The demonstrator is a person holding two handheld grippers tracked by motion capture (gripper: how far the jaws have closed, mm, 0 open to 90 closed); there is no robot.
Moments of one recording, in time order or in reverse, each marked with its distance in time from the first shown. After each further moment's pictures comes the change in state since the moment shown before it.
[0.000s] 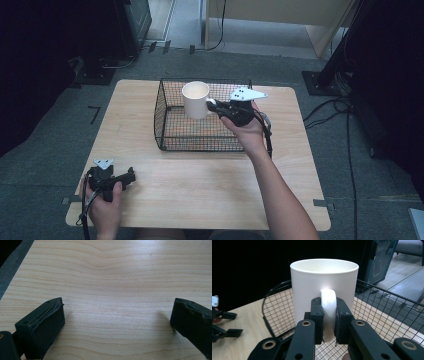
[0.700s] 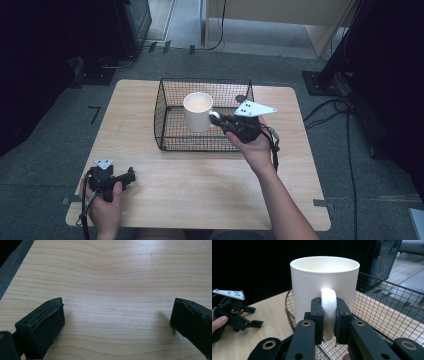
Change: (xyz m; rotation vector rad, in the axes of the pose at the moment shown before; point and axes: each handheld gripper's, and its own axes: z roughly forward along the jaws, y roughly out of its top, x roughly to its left) left arm 0.000 0.000 0.000 -0.001 0.001 -0.003; right arm 0.036 -0.006 -0.041 -0.004 0.019 0.008
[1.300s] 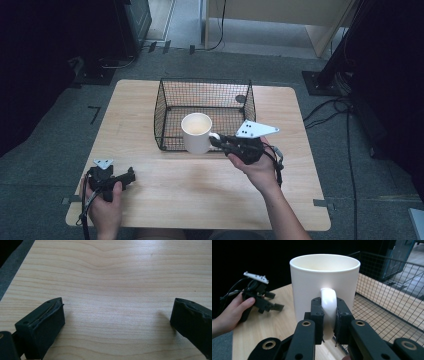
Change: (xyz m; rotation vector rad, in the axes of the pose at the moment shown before) left arm 0.000 0.000 0.000 0.001 0.000 -0.003; right arm 0.036 -0.022 -0.026 0.054 0.068 0.002
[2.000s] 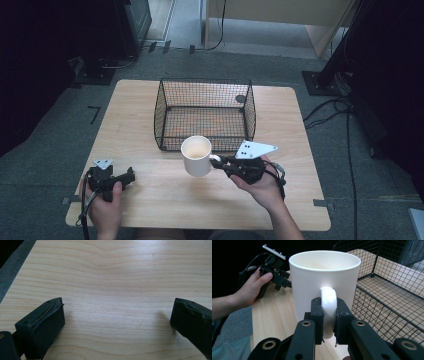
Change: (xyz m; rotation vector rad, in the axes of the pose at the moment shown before) left arm 0.001 0.000 0.000 -0.003 0.004 -0.005; right arm 0.022 -0.037 -0.011 0.092 0.081 -0.016
